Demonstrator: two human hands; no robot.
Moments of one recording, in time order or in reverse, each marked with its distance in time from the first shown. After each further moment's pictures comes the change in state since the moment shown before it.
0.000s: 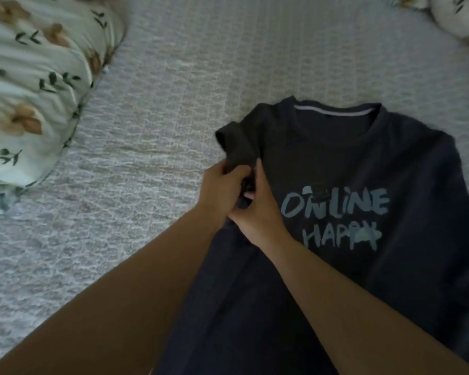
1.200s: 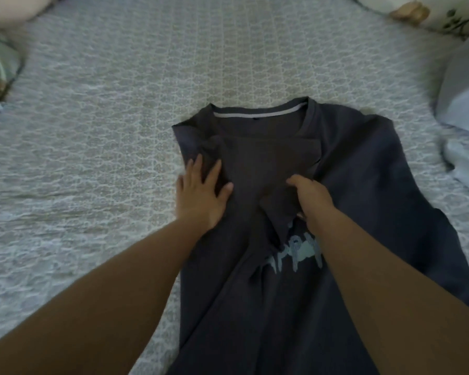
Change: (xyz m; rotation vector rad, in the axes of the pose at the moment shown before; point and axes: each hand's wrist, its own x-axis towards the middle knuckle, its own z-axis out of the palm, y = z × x) left_hand 0.093 -0.064 0.117 1.148 -0.054 0.466; right_hand 0.061 0.075 -0.210 0.359 0.425 0.529
